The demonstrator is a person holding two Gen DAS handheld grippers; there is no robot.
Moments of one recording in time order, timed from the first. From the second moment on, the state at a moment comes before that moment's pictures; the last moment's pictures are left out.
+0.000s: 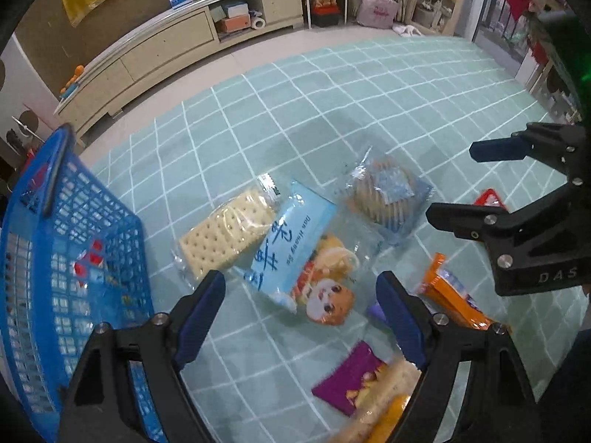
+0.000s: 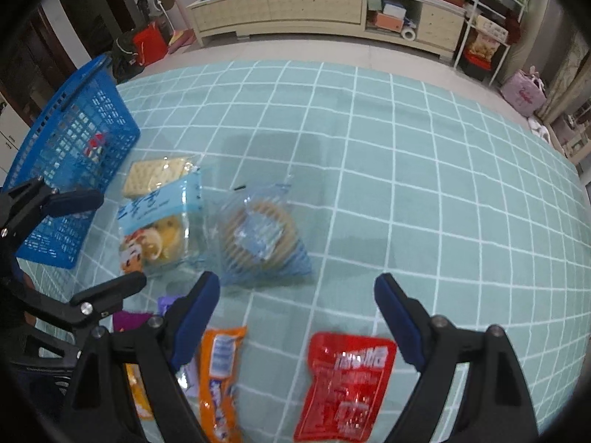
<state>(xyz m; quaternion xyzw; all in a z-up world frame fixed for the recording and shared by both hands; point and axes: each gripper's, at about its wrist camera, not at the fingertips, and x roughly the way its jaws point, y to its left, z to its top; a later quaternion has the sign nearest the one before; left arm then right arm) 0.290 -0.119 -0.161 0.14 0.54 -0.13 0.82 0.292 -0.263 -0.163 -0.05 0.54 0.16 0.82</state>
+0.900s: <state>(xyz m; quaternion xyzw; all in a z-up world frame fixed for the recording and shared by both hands) 0.307 -0.129 -0.194 0.12 0.58 -0.15 0.79 0.324 -0.235 -0.192 -0.07 0.54 0.22 0.81</state>
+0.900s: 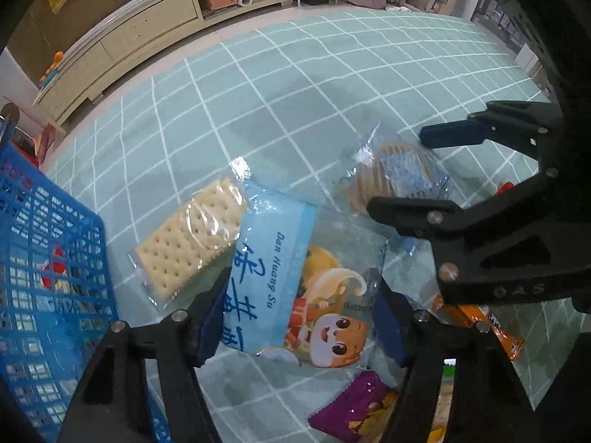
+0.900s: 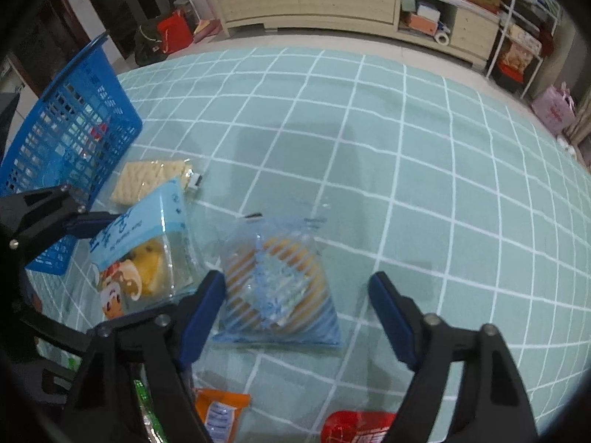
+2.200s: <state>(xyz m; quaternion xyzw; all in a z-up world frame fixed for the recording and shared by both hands) 0.169 -0.001 -0.001 0.04 0.43 -0.11 0.90 0.177 -0.170 -0.011 -0.03 0.43 0.22 0.88</state>
